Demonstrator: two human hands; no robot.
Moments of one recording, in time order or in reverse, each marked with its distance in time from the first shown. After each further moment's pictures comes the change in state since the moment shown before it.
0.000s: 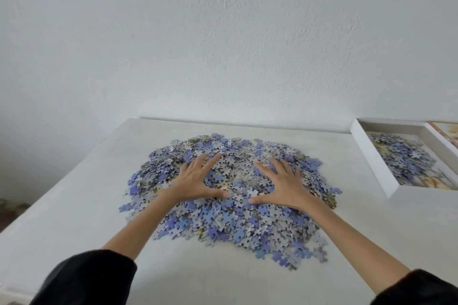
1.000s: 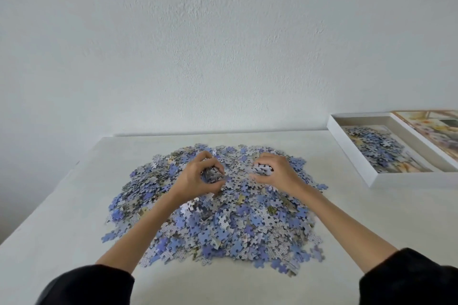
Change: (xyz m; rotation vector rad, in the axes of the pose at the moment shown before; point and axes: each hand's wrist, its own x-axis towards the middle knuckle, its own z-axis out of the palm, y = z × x) left_hand 0.020 0.028 -0.025 -0.494 0.258 0.356; right_hand -0.005 -0.003 -0.033 0.516 0.367 -0.149
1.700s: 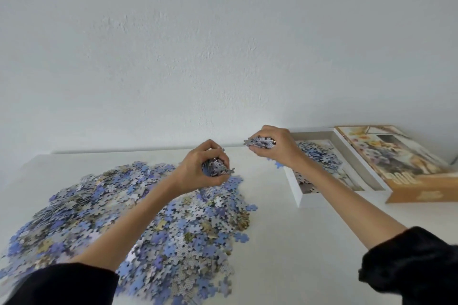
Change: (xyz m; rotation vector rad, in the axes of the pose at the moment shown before) left_hand 0.115 0.114 0.092 -0.046 -0.028 0.267; right_hand 0.001 0.087 -0.171 -0.016 0.232 -0.189
